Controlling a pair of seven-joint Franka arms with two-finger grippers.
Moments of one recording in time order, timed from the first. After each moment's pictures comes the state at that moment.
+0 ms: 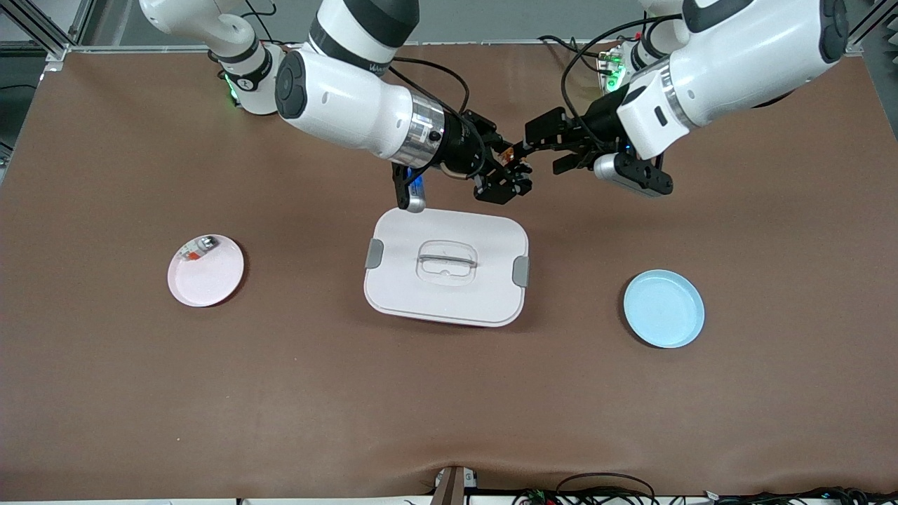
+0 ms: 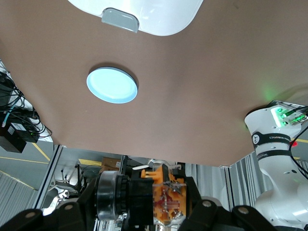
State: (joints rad) left arm 0.08 0.02 -0.53 -1.74 -0.69 1.95 -0.30; right arm 0.72 0.44 0.00 -1.30 0.83 2.15 1.74
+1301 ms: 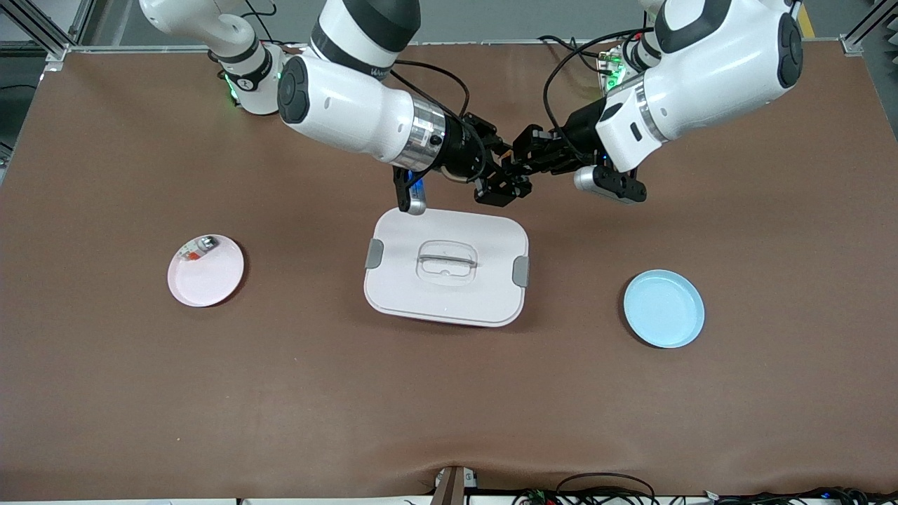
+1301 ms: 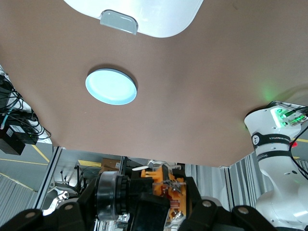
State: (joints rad) left arm 0.08 0.03 -0.56 -1.80 -0.75 2.02 -0.29; right arm 0.72 0.45 0.00 -1.30 0.84 2.15 1.74
